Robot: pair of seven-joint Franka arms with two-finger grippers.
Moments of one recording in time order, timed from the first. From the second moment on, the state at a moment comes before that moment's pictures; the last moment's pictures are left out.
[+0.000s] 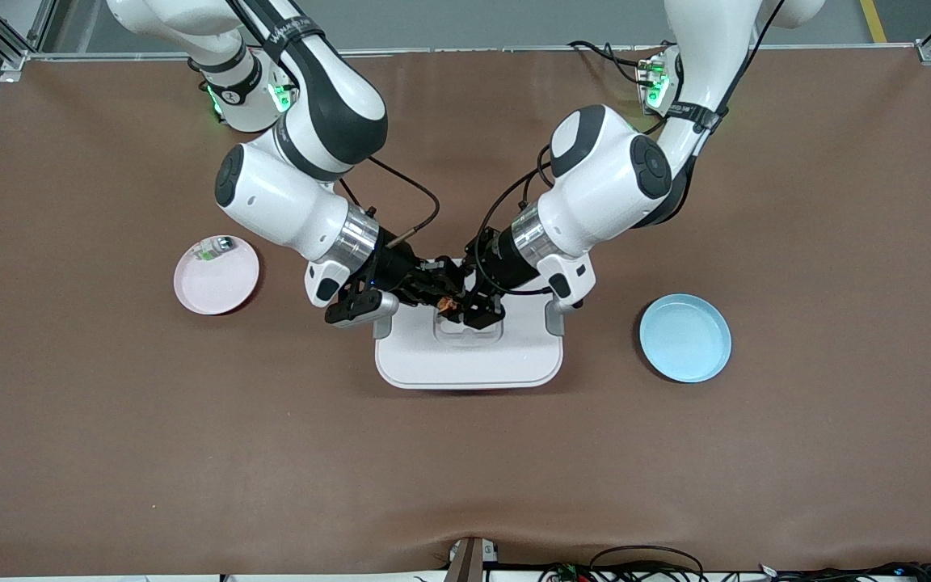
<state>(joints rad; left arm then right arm) -0.58 0.46 -0.10 -1.55 -0.64 2.47 -1.73 0.54 0.40 0.08 -1.64 0.81 2.51 0.16</state>
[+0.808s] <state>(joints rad) -0.58 0.46 -0.09 -1.54 -0.63 2.48 -1.73 0.54 0.41 0.07 -1.61 0.81 2.50 0.17</state>
